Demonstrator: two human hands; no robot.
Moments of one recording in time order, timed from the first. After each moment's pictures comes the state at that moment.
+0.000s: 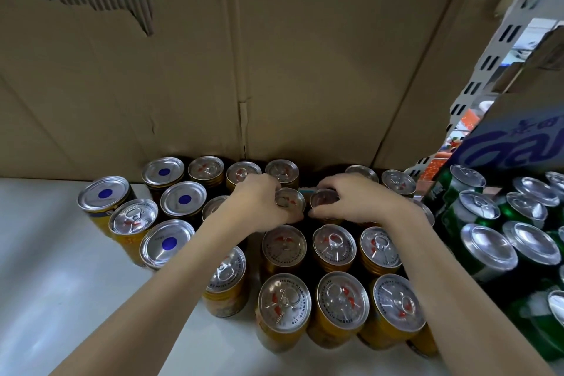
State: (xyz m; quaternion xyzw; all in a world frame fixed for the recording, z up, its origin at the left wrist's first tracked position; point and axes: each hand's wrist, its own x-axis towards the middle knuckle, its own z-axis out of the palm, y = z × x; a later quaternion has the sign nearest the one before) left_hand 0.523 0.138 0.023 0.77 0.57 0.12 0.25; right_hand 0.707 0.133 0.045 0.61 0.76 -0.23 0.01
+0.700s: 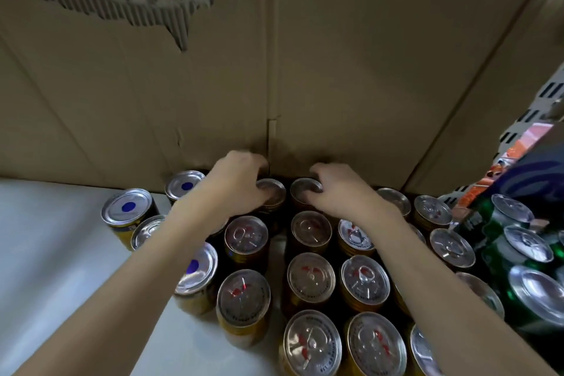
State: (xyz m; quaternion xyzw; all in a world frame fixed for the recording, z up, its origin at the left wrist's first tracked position) left_hand 0.466 0.179 0.051 0.79 0.59 0.13 0.09; right_hand 0.646 0.180 0.047 0.63 0.76 -0.15 -0.05
